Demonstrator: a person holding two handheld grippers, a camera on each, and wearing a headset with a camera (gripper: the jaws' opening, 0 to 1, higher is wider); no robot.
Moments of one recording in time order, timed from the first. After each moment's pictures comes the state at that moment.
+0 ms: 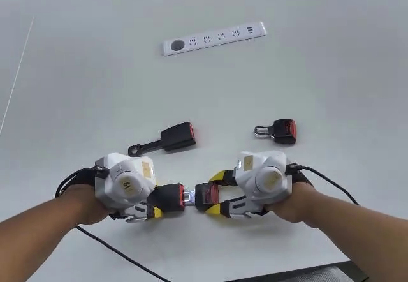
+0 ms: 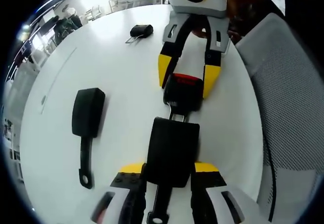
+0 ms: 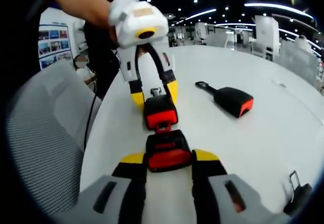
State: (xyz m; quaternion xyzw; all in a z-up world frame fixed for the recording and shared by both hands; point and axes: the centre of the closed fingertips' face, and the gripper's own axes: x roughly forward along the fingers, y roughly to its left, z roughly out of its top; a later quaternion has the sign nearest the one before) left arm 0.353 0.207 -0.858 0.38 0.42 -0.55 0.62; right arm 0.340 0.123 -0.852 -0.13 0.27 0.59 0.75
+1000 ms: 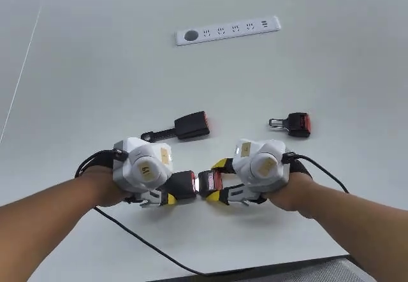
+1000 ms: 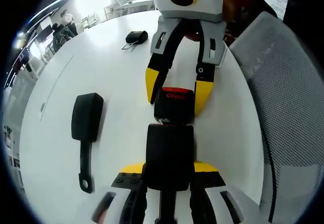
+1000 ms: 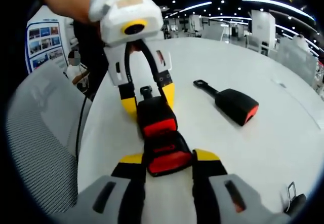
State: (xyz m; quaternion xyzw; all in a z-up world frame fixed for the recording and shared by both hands) left arm 0.353 0.206 -0.857 0.37 0.39 -0.58 0.62; right arm 0.351 0.145 -0.852 -0.16 0.30 0.56 0.76
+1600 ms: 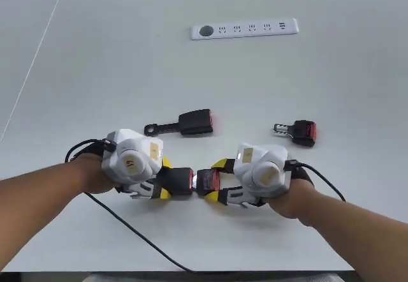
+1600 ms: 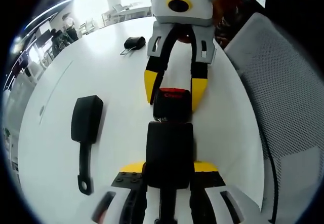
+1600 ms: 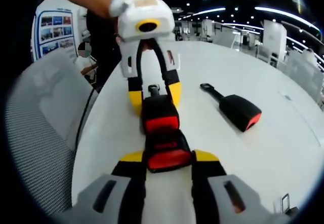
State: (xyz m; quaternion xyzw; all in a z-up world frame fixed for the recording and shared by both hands) left arm 0.353 0.207 -0.856 0.35 0.37 -0.60 0.62; right arm 0.350 0.140 -0.855 -0.19 0.27 0.59 0.74
